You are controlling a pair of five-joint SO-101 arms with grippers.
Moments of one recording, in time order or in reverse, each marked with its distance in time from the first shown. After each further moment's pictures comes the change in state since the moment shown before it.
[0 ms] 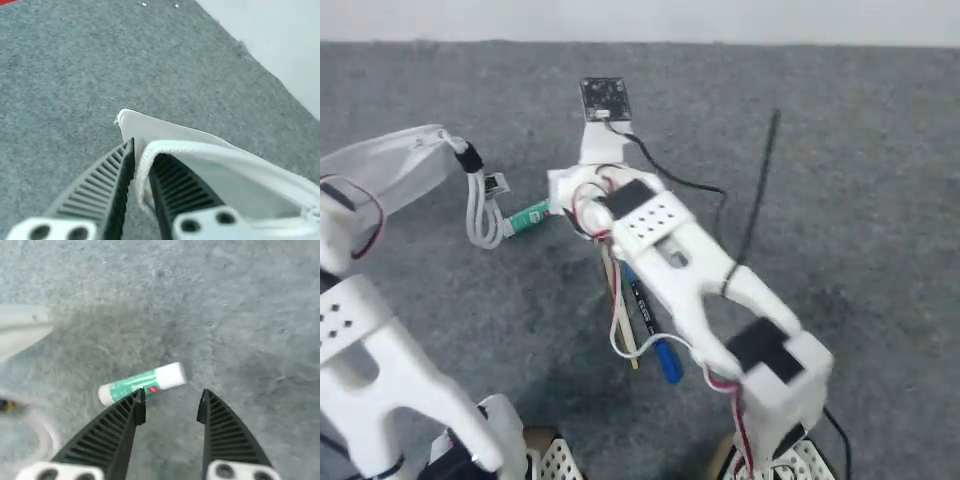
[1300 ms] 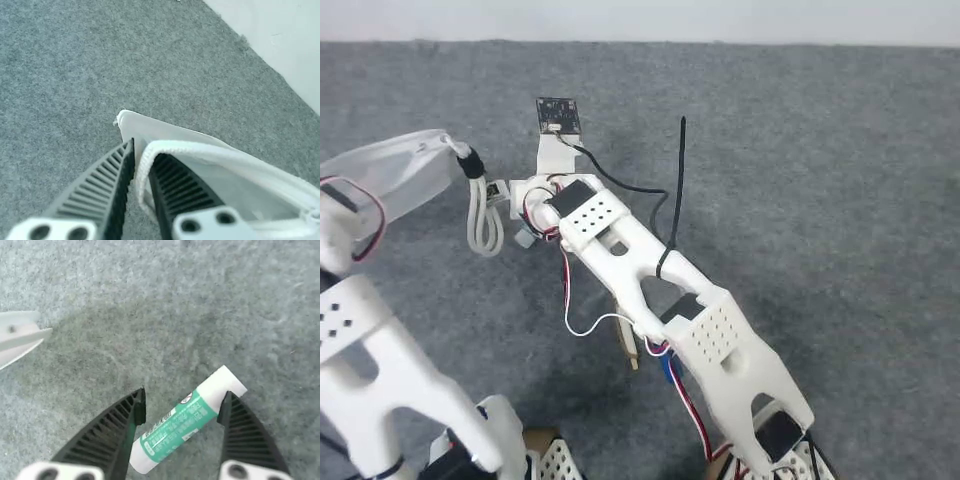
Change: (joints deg) left arm 0.0 0.0 0.3 0.4 0.0; right arm -4.0 32.9 -35.3 6.7 -4.0
